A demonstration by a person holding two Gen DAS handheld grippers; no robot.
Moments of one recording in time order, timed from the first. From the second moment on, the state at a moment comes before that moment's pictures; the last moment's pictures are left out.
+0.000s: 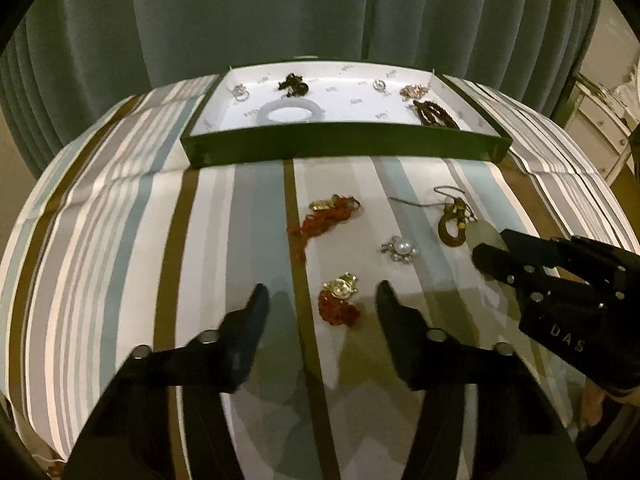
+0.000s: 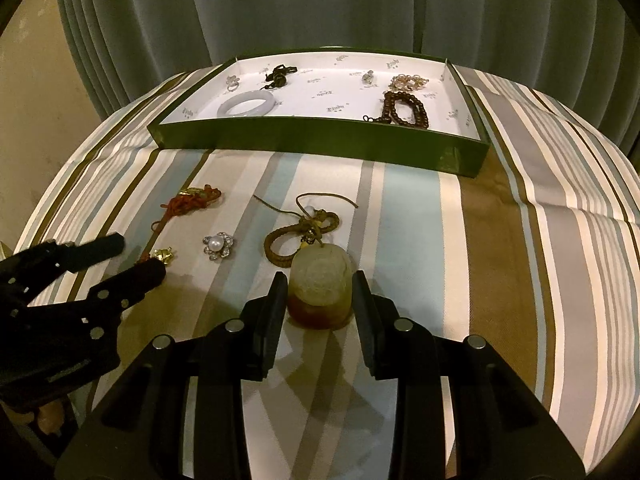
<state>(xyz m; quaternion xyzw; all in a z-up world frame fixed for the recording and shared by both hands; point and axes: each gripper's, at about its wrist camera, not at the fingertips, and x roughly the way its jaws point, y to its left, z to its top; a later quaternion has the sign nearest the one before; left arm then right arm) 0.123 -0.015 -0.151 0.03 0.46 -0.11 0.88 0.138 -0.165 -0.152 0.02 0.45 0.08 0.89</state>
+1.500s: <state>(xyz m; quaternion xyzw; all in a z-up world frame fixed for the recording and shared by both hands) 0.129 -0.011 -0.090 0.01 0.39 -0.14 0.91 0.128 -0.171 -0.099 0.04 0.38 0.10 0.92</state>
